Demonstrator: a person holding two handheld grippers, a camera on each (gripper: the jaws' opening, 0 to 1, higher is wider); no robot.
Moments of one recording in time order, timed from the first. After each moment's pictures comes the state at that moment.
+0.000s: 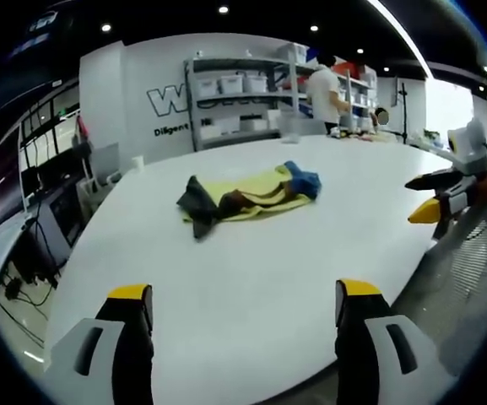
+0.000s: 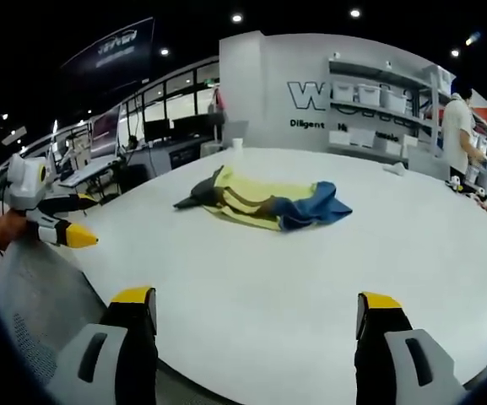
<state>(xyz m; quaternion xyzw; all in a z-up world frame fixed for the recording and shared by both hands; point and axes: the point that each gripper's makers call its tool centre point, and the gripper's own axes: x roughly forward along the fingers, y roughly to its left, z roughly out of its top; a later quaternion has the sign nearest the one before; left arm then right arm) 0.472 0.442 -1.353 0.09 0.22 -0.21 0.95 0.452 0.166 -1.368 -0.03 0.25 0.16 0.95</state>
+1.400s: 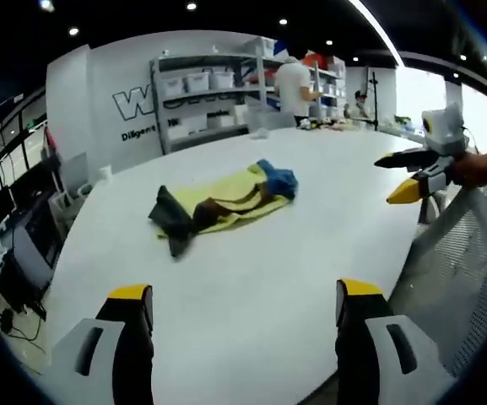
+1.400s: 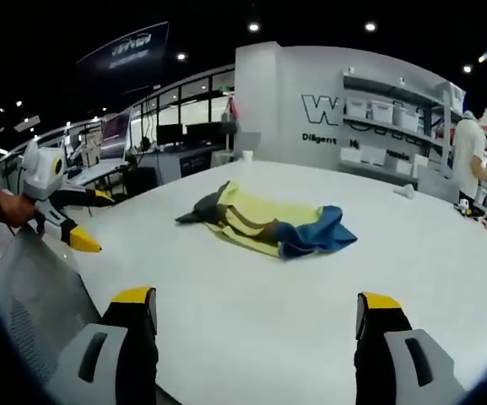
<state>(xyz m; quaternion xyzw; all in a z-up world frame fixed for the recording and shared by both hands) 0.496 0.415 -1.346 0.13 0.23 -0.30 0.92 0.487 0.164 -1.342 -0.05 0.21 0.20 0.96</state>
